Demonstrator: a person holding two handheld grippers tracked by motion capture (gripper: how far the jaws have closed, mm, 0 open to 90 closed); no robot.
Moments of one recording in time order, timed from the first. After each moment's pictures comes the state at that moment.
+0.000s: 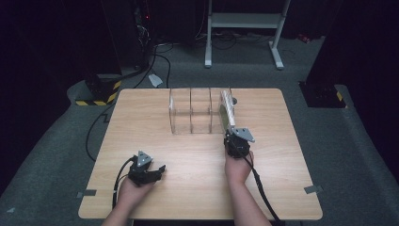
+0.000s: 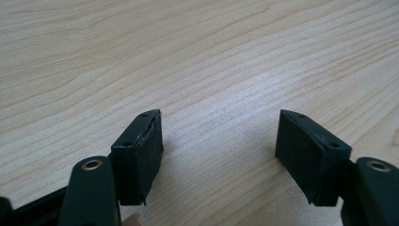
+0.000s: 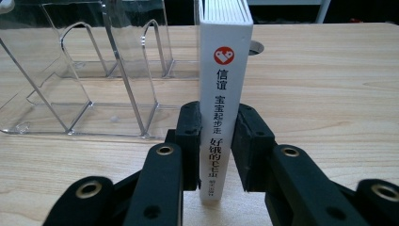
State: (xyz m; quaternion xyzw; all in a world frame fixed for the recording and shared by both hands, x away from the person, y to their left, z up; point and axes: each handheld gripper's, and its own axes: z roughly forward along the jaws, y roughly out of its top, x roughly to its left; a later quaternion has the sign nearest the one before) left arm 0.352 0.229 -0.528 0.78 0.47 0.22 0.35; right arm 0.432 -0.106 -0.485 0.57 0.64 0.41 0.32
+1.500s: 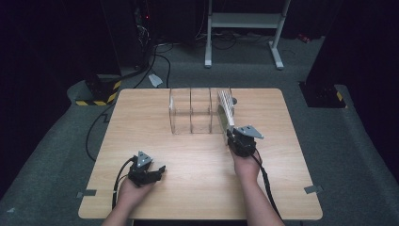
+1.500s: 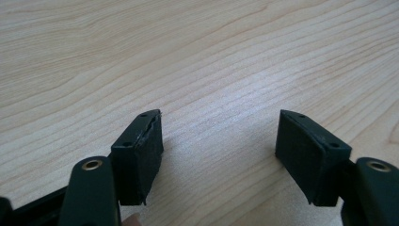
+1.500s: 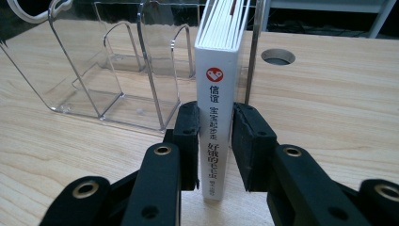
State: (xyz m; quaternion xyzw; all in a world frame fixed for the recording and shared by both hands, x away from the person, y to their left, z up) left arm 0.350 0.228 -0.528 0.78 0.47 0.22 0.35; right arm 0.434 -0.131 -0.474 0.50 0.69 0.44 0.28
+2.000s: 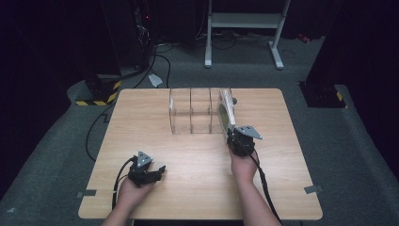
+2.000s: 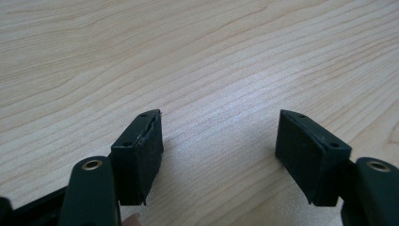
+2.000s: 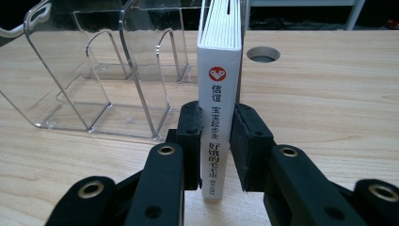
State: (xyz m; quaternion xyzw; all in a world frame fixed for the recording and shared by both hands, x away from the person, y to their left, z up) left arm 0.350 0.228 -0.528 0.78 0.47 0.22 0.35; right arm 0.434 -0.124 -0.475 0.54 0.66 0.44 0.29
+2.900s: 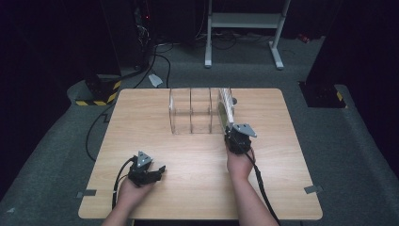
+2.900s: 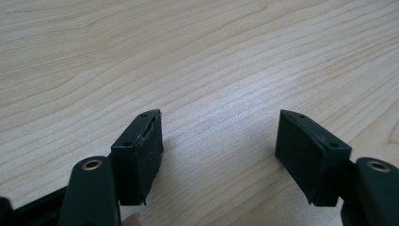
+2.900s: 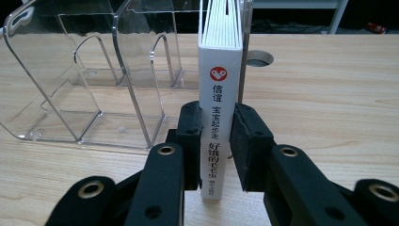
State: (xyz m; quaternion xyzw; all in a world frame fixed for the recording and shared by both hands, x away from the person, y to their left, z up) left arm 0.350 0.228 -0.528 0.78 0.47 0.22 0.35; right arm 0.441 -0.111 -0.475 0.55 0.65 0.42 0.31
